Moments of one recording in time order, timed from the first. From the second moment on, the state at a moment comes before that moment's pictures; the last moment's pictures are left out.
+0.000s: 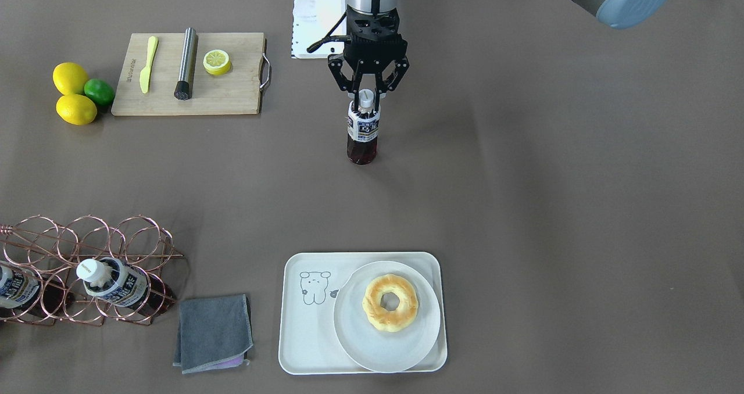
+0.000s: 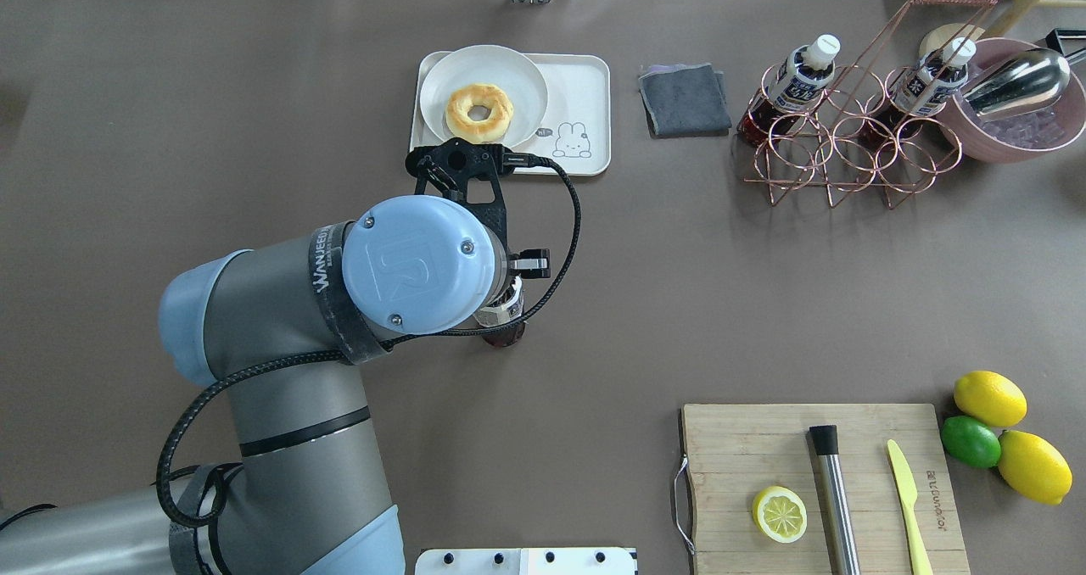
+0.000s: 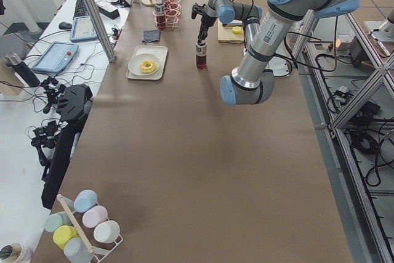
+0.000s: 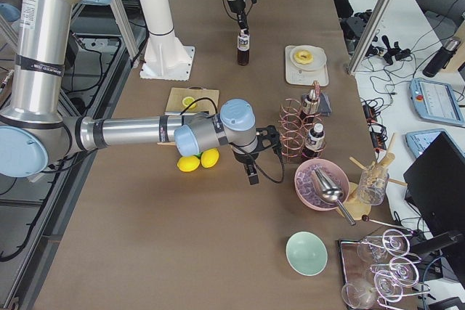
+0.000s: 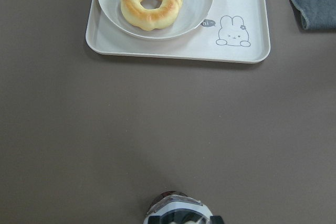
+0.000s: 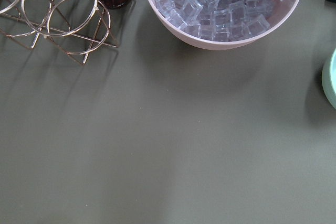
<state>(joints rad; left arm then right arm) -0.40 -2.35 -1.93 -1.33 -1.51 -1.33 1.45 -1.78 1.87 -1.29 2.34 0.08</state>
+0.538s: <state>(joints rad) -0.42 -2.43 -1.93 -1.26 -1.51 -1.32 1.46 -1.79 1.87 -1.30 2.34 0.08</state>
